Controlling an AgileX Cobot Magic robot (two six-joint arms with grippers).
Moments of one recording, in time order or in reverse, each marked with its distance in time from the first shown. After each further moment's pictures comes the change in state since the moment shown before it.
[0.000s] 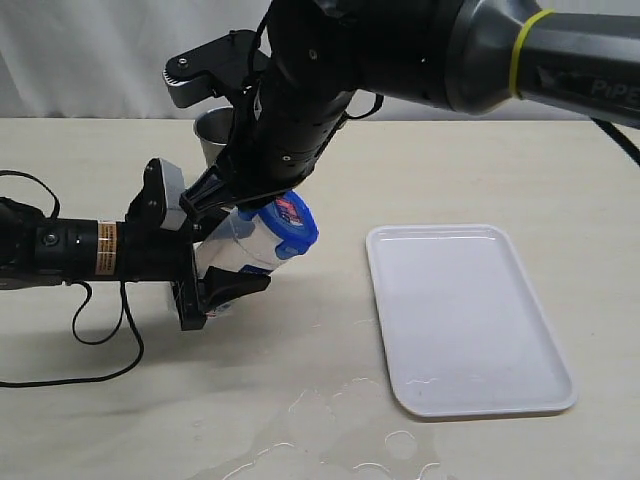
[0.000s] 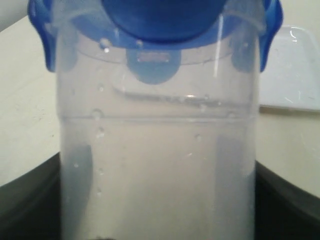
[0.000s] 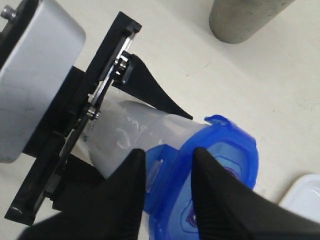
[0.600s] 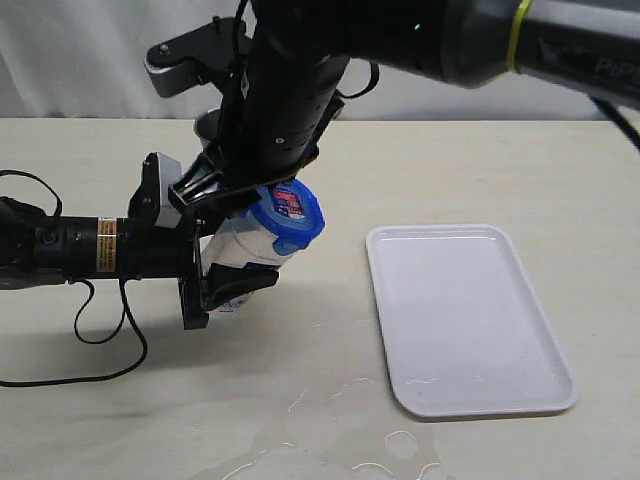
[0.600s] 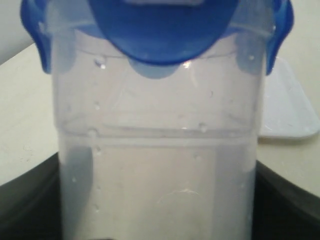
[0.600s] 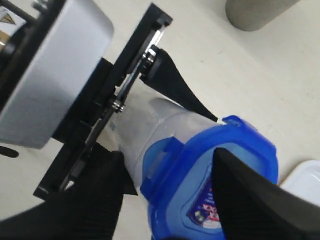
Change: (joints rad) left arm 0.000 0.000 0.000 0.002 -0.100 0.033; right arm 0.007 -0.044 -0.113 0.023 0.154 -0.035
